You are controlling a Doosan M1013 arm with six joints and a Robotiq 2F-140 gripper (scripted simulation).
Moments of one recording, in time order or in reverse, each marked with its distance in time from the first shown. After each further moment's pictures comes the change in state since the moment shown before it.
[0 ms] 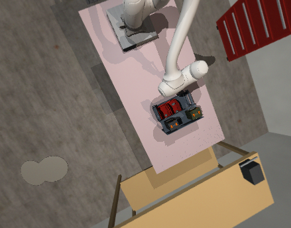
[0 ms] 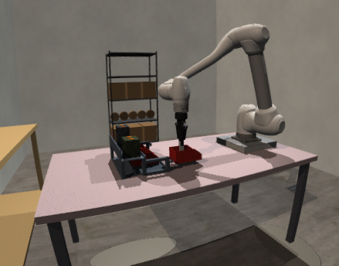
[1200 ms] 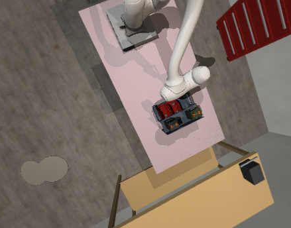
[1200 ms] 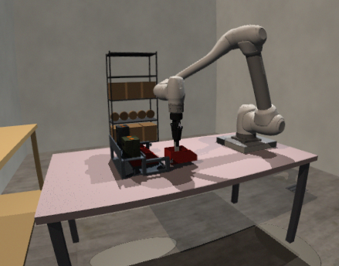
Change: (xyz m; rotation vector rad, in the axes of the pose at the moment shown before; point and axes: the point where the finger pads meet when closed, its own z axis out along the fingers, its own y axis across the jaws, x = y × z) arm -0.032 0.000 0.000 0.000 0.000 0.000
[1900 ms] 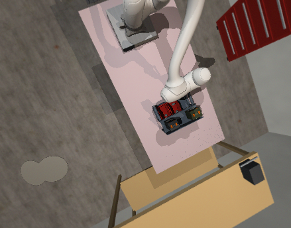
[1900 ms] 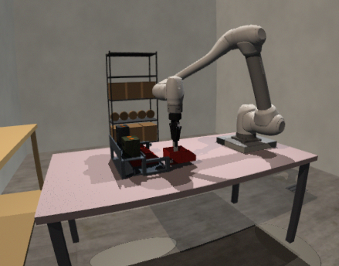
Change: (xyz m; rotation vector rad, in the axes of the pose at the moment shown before) arm -0.008 0.000 0.000 0.000 0.000 0.000
